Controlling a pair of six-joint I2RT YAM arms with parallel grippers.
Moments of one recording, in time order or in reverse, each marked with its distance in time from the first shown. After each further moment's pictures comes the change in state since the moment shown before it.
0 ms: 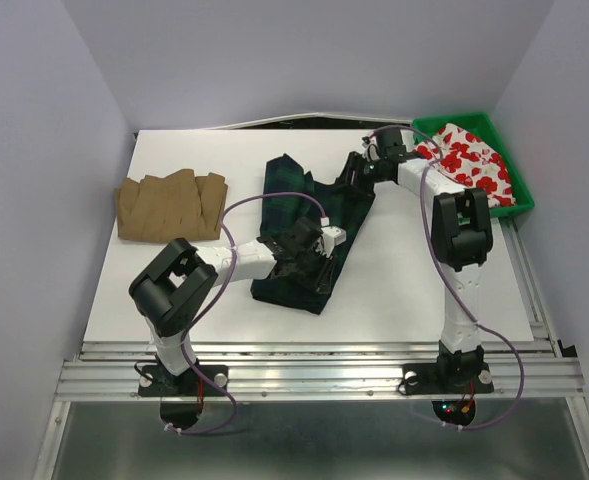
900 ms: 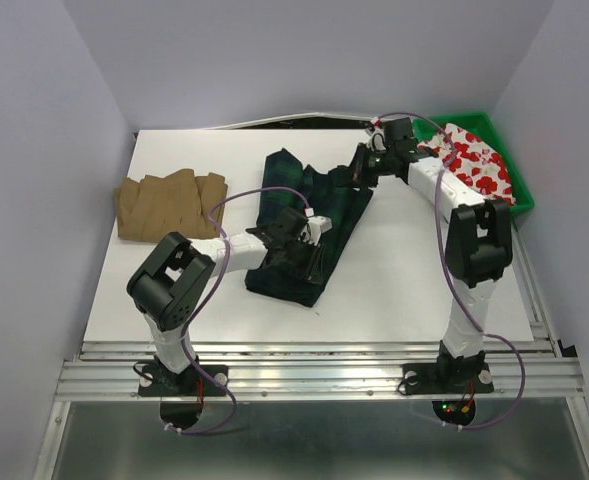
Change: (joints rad) left arm 0.111 0.018 0.000 0.002 0.078 -0.040; right arm 0.025 -0.168 -0.084 0.019 -0.011 -0.027
